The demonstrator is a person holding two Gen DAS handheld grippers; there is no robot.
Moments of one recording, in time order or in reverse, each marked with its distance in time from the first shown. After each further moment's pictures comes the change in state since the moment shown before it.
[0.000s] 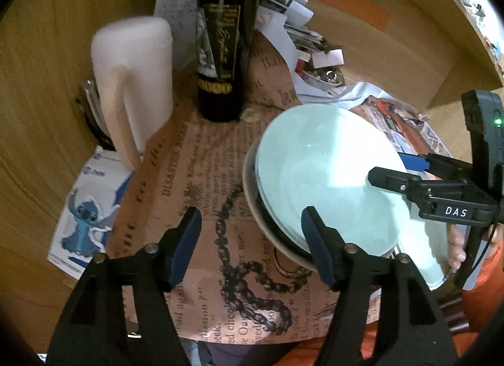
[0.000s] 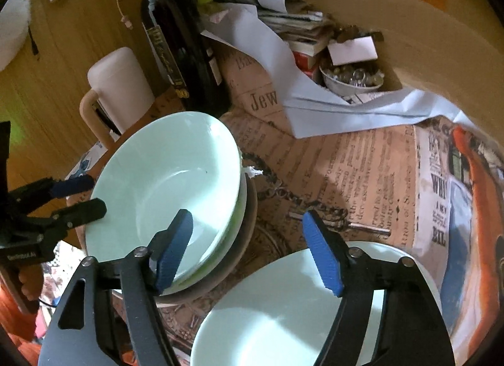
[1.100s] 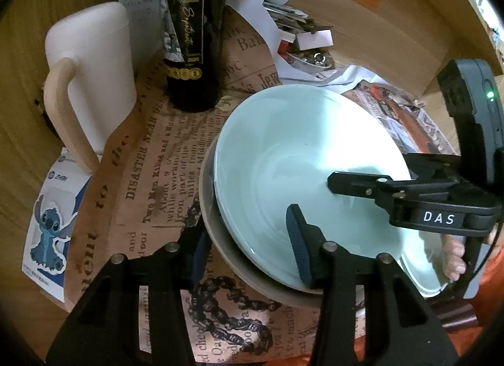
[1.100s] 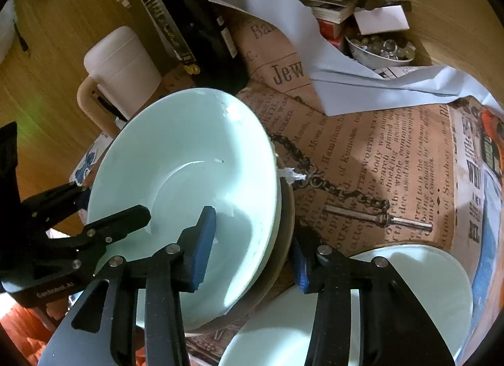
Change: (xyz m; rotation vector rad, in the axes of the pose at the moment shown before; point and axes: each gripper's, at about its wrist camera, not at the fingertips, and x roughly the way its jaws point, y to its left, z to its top) left arm 0.029 -0.019 0.006 0.047 0.047 -0.009; right arm 0.033 0.013 0.007 0.045 0.109 0.082
